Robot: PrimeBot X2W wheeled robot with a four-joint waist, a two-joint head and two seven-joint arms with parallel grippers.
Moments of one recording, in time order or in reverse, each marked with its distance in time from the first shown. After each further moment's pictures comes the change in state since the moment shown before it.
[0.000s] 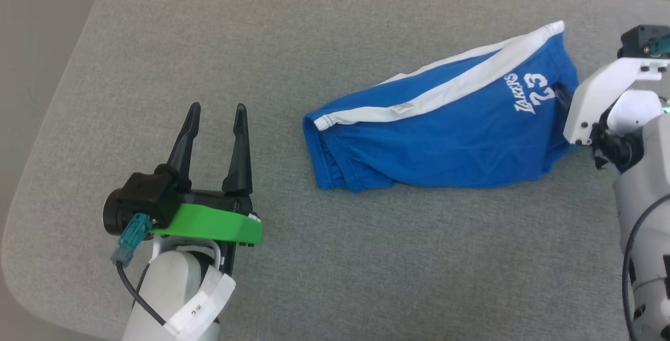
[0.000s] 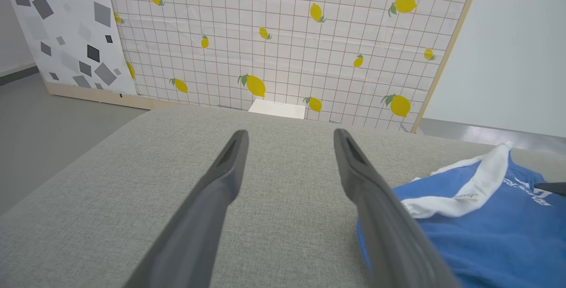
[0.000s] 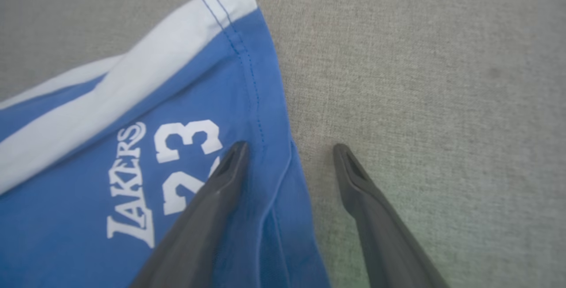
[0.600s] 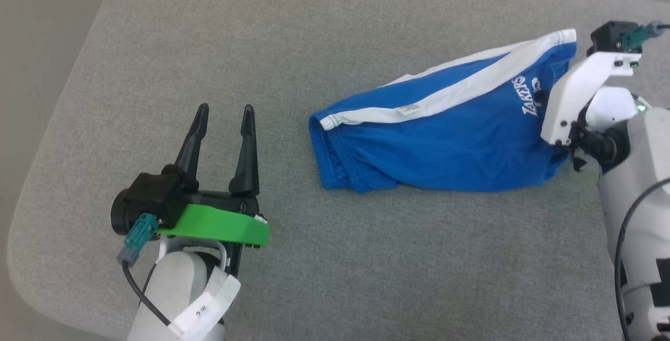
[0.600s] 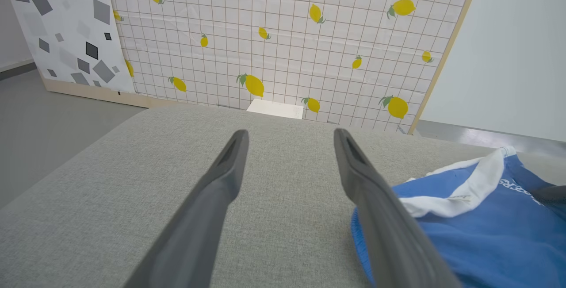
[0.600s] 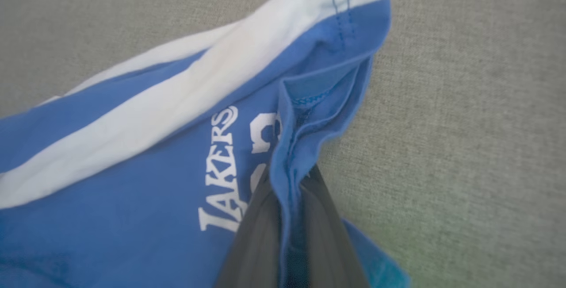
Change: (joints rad) left arm 0.000 -0.001 -0.024 0.000 -0.018 0.006 0.000; right arm 0.003 0.024 0.094 -0.054 0.148 -0.007 0.163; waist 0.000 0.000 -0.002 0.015
